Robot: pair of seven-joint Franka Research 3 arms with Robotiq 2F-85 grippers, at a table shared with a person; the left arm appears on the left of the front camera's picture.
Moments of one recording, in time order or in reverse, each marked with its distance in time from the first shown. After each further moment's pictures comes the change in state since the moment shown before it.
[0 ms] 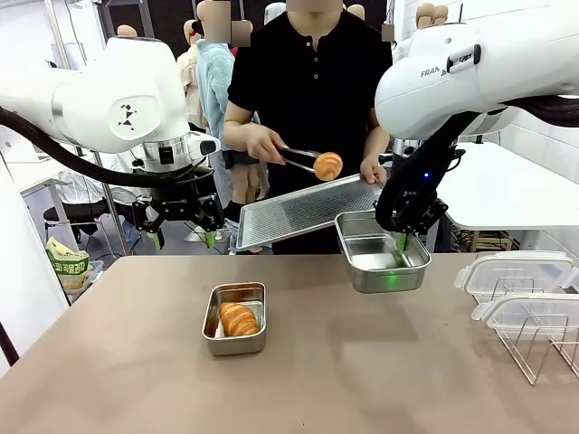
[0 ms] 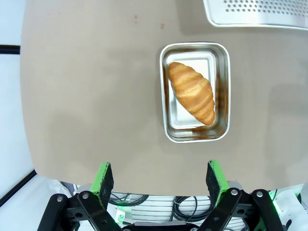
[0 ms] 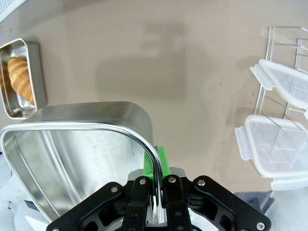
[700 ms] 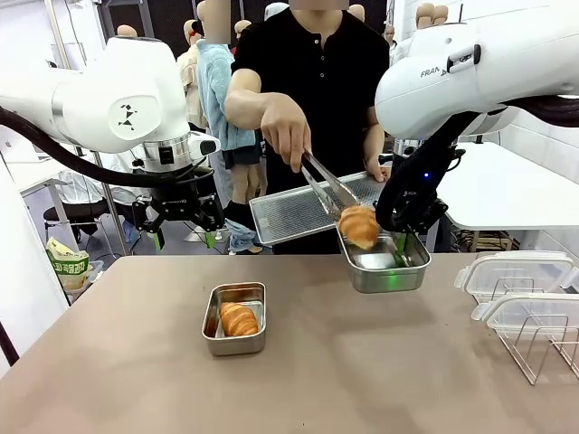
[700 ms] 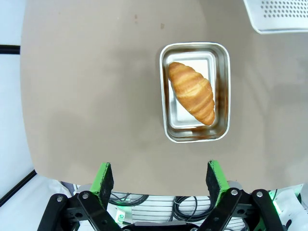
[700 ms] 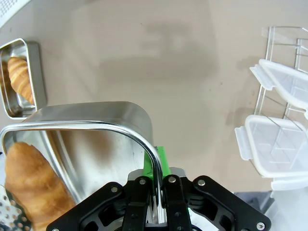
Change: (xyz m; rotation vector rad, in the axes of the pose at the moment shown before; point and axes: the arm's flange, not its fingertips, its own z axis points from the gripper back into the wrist) left arm 0.000 0.000 0.000 0.000 0.000 0.000; right arm 0.000 0.000 0.000 0.000 0.000 0.000
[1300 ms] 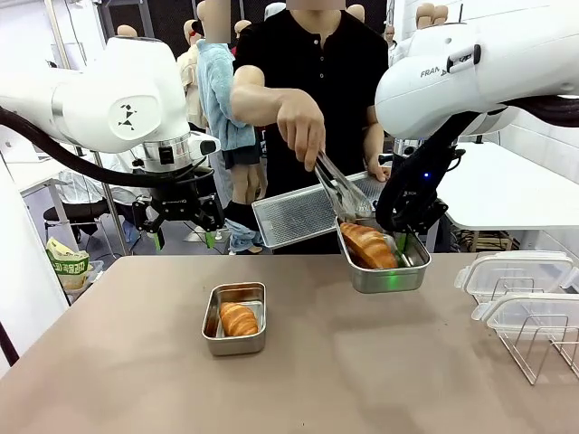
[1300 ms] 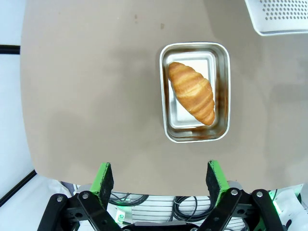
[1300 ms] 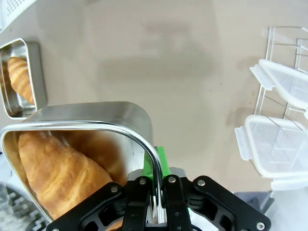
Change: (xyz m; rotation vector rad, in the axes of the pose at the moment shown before) left arm 0.000 0.000 0.000 0.000 0.000 0.000; right arm 0.000 0.000 0.000 0.000 0.000 0.000
